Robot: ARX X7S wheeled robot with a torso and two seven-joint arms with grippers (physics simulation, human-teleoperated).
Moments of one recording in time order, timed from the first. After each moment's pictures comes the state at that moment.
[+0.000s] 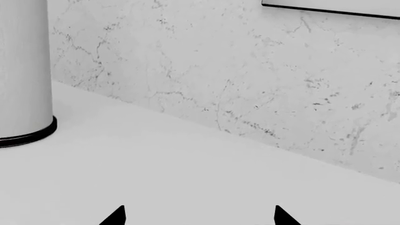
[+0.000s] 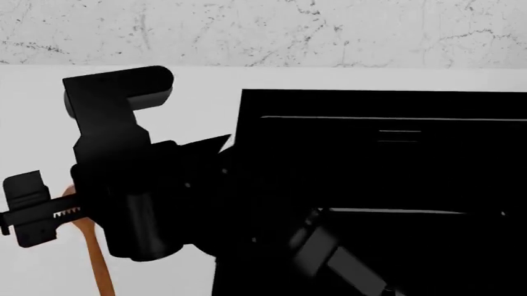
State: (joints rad) left arm -0.19 -0.74 -0.25 0.38 -0.97 -0.51 -0.55; right arm 1.39 0.02 -1.01 0.34 1.74 0.83 0.75
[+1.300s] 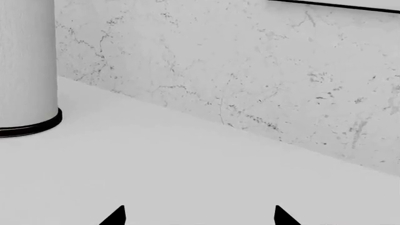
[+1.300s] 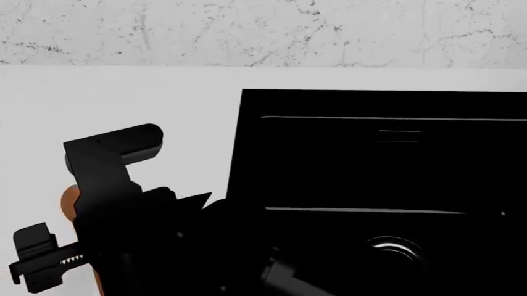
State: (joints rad) left arm -0.10 -0.73 -0.30 0.38 -0.96 -0.47 -0.50; right arm 1.37 0.00 -1.40 0.39 1.79 0.51 0.63
